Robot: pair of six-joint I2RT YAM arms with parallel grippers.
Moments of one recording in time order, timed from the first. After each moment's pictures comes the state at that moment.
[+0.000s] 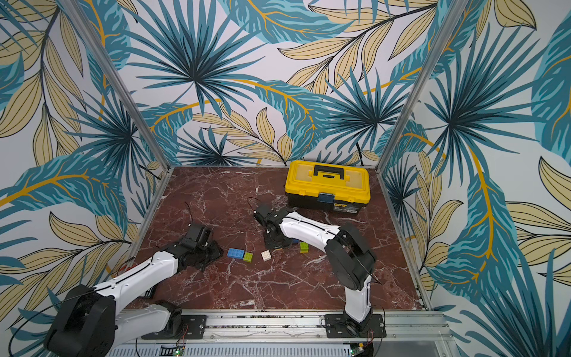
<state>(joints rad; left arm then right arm) -0.35 1.19 0.54 -0.45 0.05 -0.91 0.81 1.86 1.39 -0.88 0.10 0.55</state>
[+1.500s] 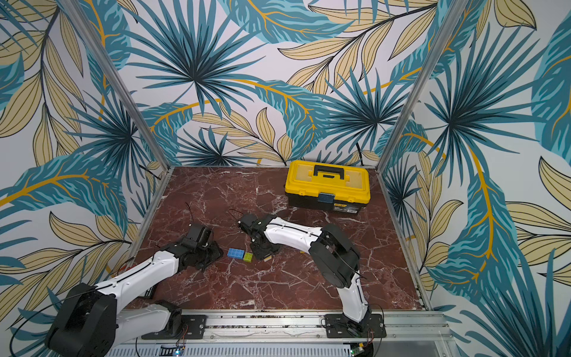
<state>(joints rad) -0.35 1.20 0.54 -0.45 0.05 -0.91 0.90 2.03 1.50 -0.93 0.08 0.39</state>
